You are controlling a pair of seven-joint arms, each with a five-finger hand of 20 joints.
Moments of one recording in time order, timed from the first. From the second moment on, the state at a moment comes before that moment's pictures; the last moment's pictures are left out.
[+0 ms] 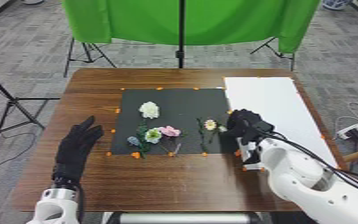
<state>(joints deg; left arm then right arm) 123.8 -72.8 -95.1 -115.1 55.4 4.8 9.9 -76.9 -35.8 43.6 -108.4 -116.2 7.6 25.5</state>
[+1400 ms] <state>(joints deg) 122.4 -72.9 -91.6 -118.5 60.3 7.1 19.7 -118.5 -69.1 83.7 -117.4 -57.5 19.0 -22.4</state>
